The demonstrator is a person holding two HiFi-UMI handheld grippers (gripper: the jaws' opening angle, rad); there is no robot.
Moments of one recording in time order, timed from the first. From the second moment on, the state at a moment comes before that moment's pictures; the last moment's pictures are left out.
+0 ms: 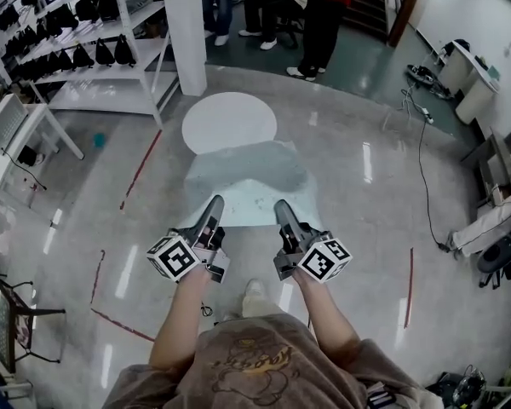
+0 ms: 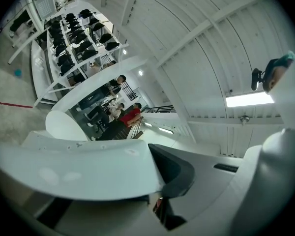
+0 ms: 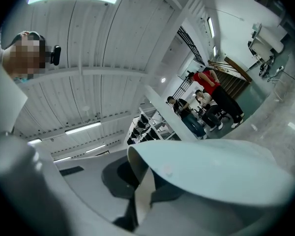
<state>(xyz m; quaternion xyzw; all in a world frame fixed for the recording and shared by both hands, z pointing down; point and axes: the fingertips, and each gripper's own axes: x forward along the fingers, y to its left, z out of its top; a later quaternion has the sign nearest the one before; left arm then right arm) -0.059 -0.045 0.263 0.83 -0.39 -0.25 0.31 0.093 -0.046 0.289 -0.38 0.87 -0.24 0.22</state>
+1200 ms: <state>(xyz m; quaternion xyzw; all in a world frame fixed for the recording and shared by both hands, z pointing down) -0.082 -0.023 0.286 0.83 -0.42 -0.22 0.31 0.066 -0.022 0.290 -0.38 0.89 -0.20 0.14</state>
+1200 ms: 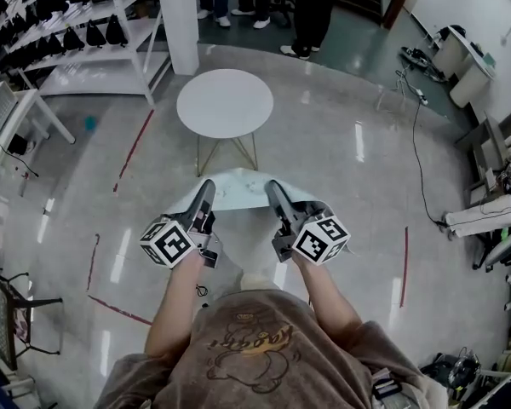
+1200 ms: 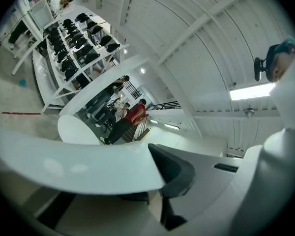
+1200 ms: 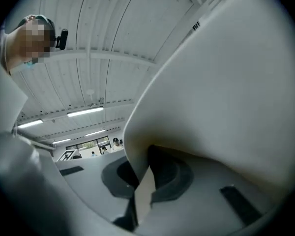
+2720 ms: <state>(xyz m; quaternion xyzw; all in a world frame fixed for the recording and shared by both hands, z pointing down) -0.065 -0.139 0.361 0.79 -0.49 -0.16 0.34 0.082 -0.154 0.379 -0.38 0.87 -0.29 0.10</state>
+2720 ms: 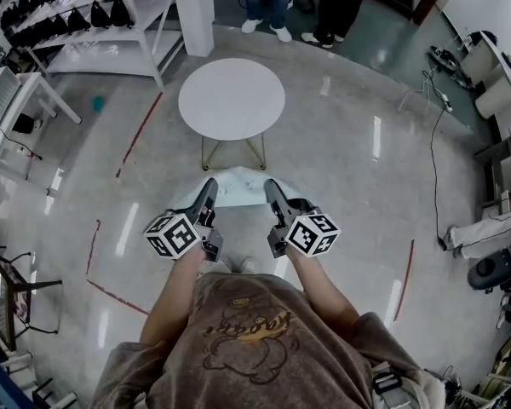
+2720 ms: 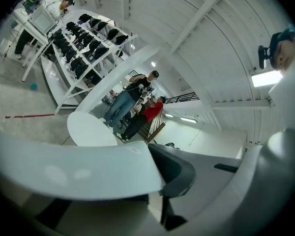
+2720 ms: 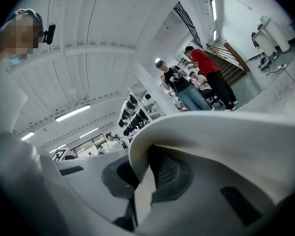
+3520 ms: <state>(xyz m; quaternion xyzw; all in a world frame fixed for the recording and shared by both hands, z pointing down) -0.076 -0.158 0.381 0.79 -0.48 -0.15 0.35 0.071 -0.170 0.395 -0.39 0.86 -0.31 0.10</state>
